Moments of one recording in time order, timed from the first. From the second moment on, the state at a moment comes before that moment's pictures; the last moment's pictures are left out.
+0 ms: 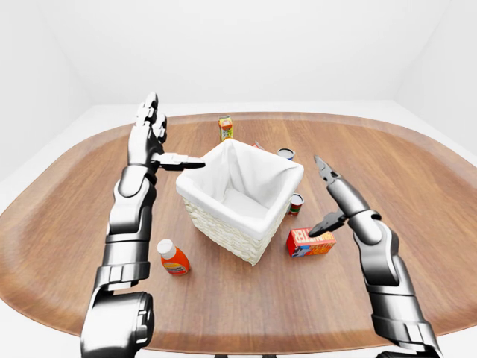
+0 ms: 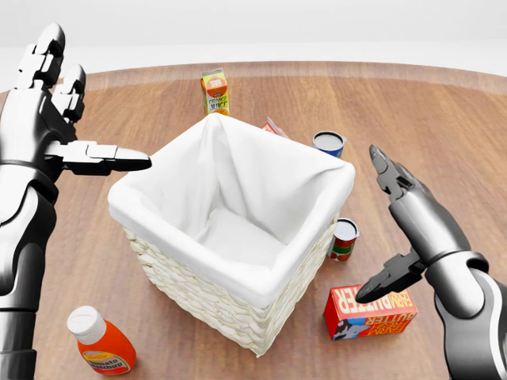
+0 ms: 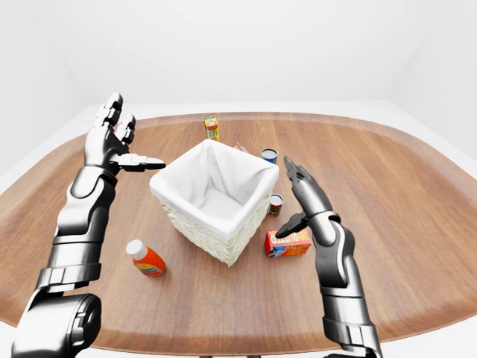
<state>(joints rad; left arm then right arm) -0.69 0.28 0.17 0.33 -0.19 0.09 -0.12 -0.27 -0.26 -0.14 0.00 -0.65 0.09 0.36</state>
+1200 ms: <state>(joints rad) -0.68 0.32 0.20 0.29 -0.24 0.09 -0.12 -0.33 -0.25 -0.05 0.48 -0.97 0.09 0.20</state>
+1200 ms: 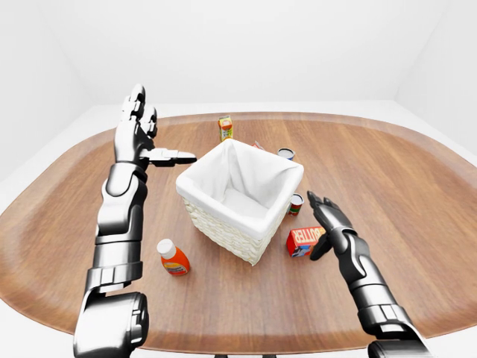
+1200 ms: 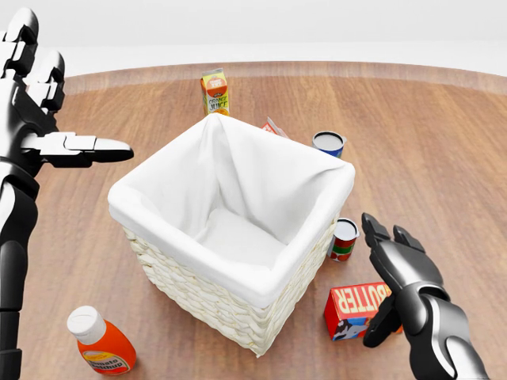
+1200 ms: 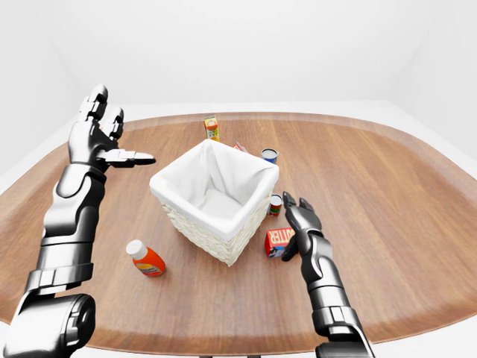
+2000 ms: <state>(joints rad) -0.68 0.33 0.21 0.30 -0.25 0.09 -0.11 -0.63 -0.20 0.06 1.21 -0.96 0.09 -0.16</state>
